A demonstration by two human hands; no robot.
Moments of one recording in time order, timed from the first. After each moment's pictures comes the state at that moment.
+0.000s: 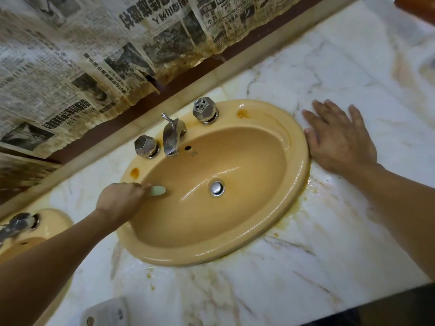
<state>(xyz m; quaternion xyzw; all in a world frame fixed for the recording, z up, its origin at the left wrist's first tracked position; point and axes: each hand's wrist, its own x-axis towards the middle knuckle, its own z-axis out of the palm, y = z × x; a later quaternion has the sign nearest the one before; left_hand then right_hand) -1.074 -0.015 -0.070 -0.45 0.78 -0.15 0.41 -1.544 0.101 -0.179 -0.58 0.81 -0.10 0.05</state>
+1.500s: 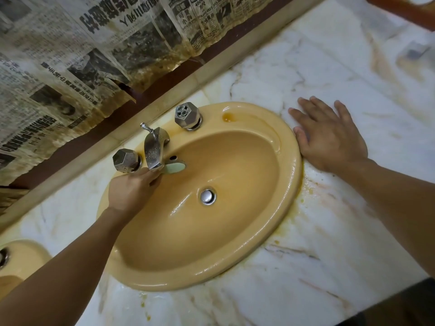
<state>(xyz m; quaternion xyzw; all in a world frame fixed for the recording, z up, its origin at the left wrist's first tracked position) -1.109 -0.065 -0.126 -0.38 0.92 -0.13 -0.04 -1.542 0.098 -0.181 -0.57 0.82 -0.09 0.03</state>
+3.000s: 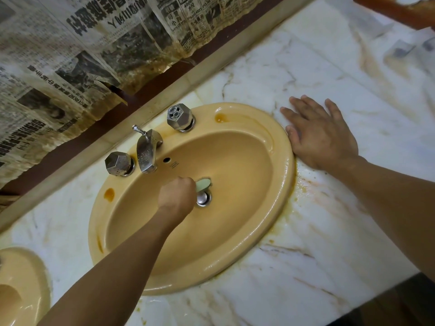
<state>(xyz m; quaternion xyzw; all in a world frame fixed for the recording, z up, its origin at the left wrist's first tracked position) -1.212 -0.012 -0.166 -0.50 0.82 -0.02 0.29 -1.542 0.099 -0.178 -0.57 0.82 -0.09 0.03</state>
